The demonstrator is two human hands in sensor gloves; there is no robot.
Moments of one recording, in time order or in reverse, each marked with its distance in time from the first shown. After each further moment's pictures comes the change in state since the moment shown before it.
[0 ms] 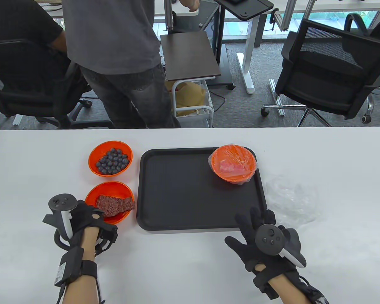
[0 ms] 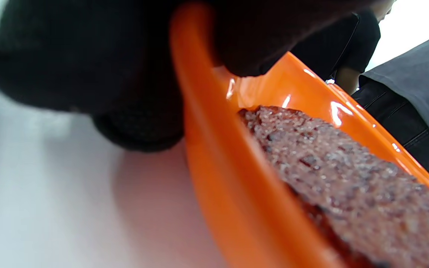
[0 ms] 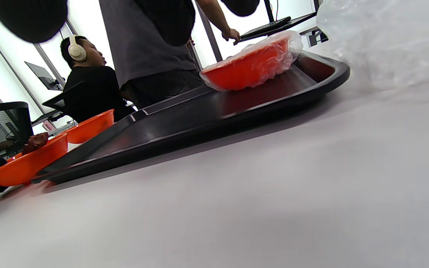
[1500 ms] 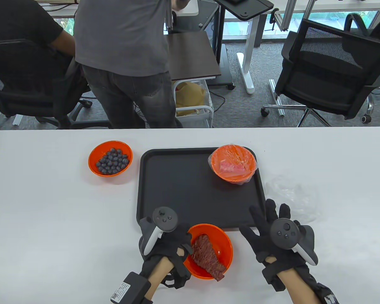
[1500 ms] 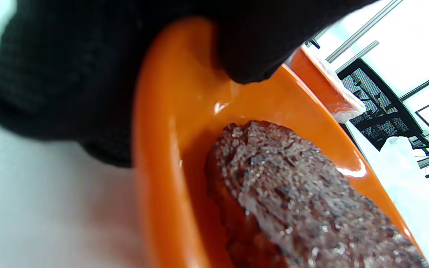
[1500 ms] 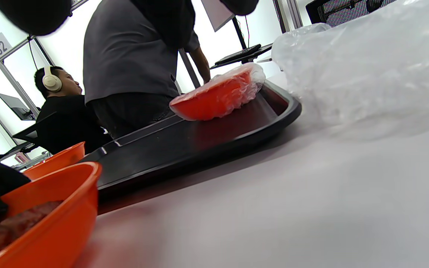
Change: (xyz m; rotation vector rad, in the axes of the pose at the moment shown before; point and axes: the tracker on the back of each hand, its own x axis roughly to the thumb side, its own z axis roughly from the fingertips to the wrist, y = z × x) left_hand 0.064 -0.143 0.195 -0.570 -0.629 -0.312; right_hand -0.029 -0.018 -0.003 -0.102 0.081 -0.041
